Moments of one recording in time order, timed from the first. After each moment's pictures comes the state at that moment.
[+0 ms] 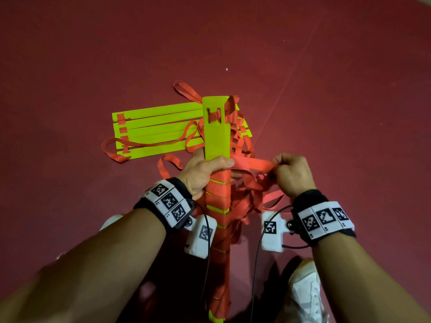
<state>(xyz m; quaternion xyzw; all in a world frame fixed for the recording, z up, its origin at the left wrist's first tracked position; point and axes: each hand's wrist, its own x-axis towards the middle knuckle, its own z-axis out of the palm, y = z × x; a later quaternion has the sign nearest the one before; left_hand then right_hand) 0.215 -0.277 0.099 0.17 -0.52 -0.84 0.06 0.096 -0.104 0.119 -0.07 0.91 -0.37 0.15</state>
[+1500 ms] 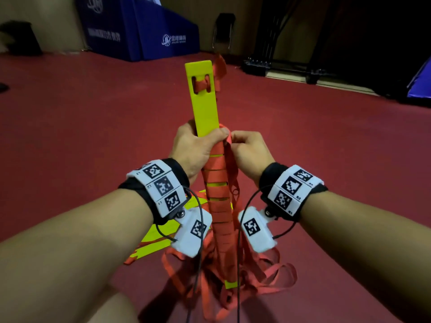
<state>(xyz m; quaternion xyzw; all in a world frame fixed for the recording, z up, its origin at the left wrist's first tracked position) 0.159 -0.317 0.368 0.09 -0.65 -0.69 0.31 0.086 -0.208 0.360 -0.26 0.78 -0.56 0.07</state>
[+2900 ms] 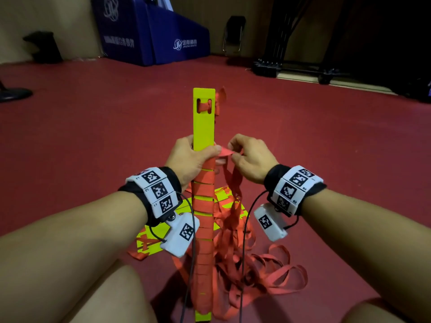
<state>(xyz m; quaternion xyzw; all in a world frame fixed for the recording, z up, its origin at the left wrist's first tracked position) 0.181 -0.335 0.347 0.11 -0.65 -0.72 0.21 0.078 -0.202 0.350 -0.41 0.86 -0.31 -0.03</state>
